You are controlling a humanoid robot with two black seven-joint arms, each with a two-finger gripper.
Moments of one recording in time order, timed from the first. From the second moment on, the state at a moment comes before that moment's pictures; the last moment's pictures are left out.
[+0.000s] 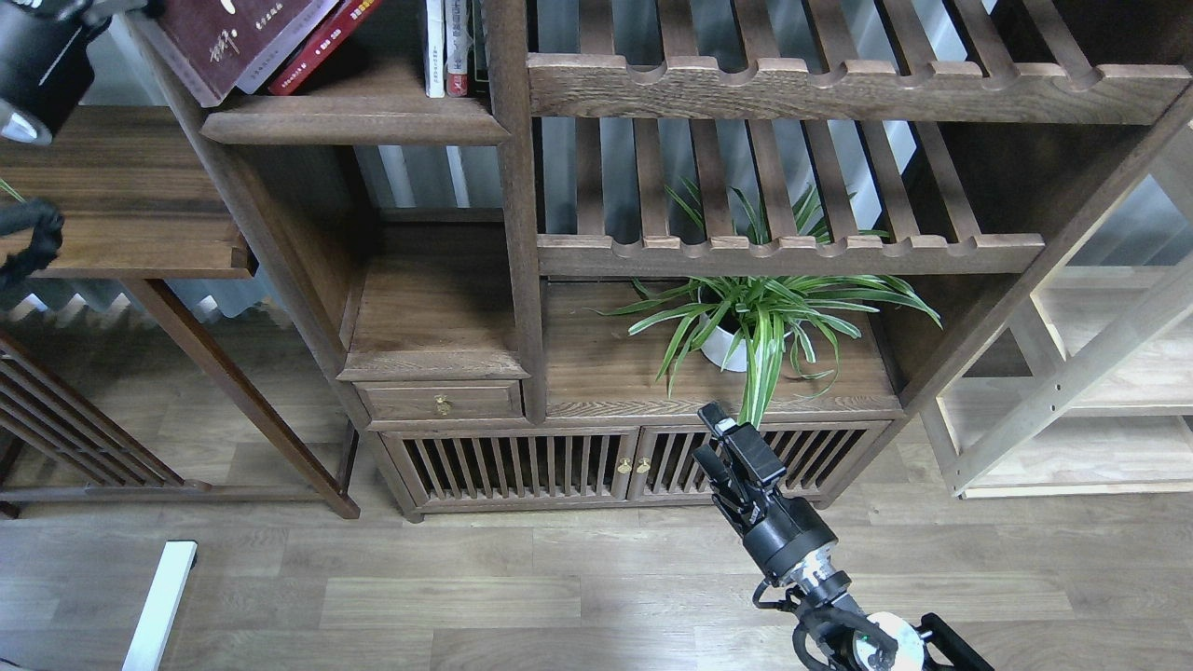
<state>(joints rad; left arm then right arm) -0.68 0.54 -1.29 -1.51 0.57 0.09 0.17 -0.05 0.01 1.18 0.99 0.16 0.58 -0.17</state>
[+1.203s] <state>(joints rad) -1.28 0.35 -0.90 -0.84 0.57 0.17 0.27 -0.04 0.01 1.18 1.07 0.16 0.58 -0.17</state>
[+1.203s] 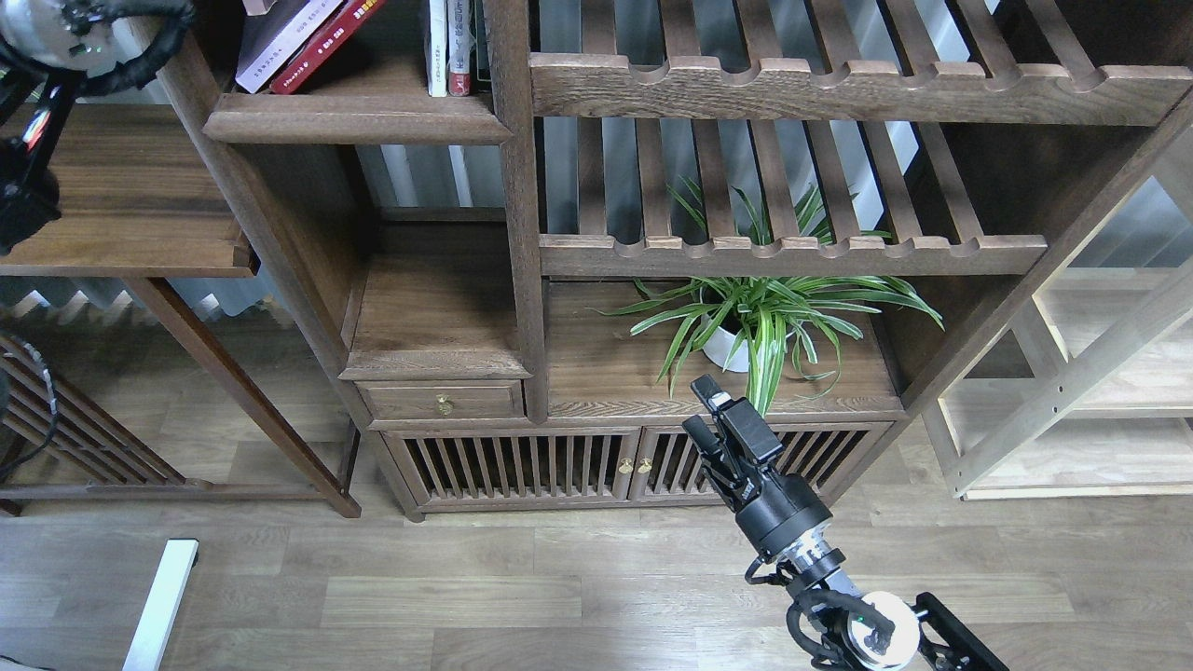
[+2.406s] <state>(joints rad) -1.39 0.29 -0.71 -0.71 0.57 0.23 0.26 -0.05 0.00 1.18 1.09 0.16 0.58 -0.18</state>
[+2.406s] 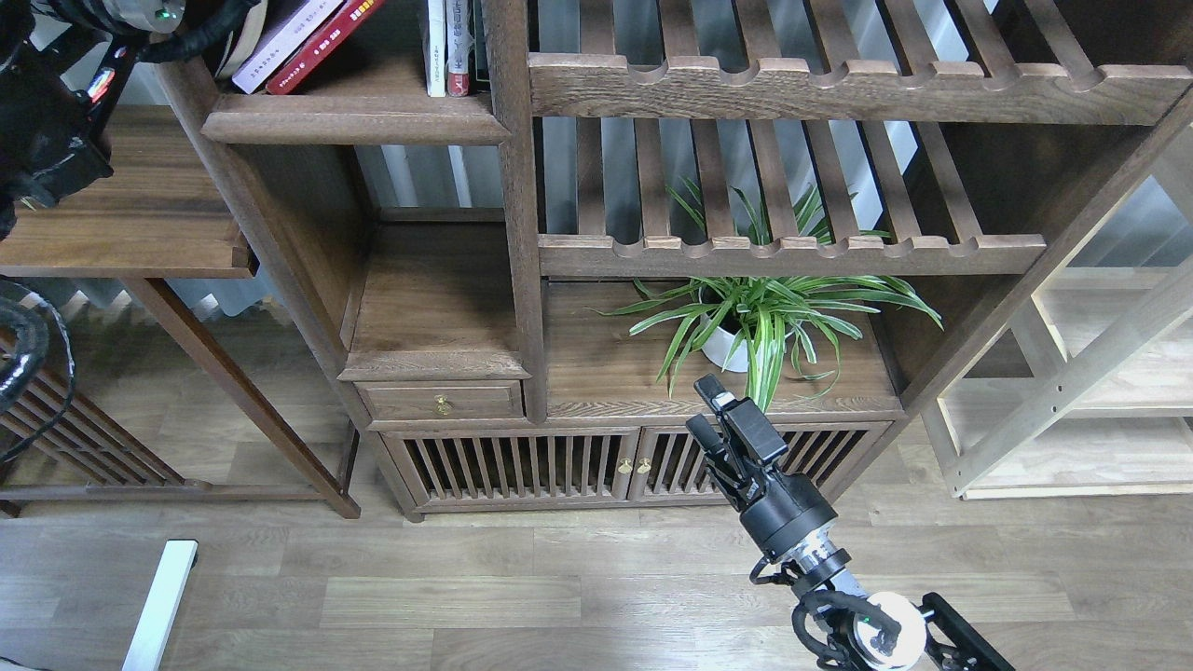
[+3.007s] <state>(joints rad) -1.41 0.25 -0.73 -0.83 0.57 0.28 0.26 -0.04 0.00 1.18 1.09 0.16 0.58 -0.18</state>
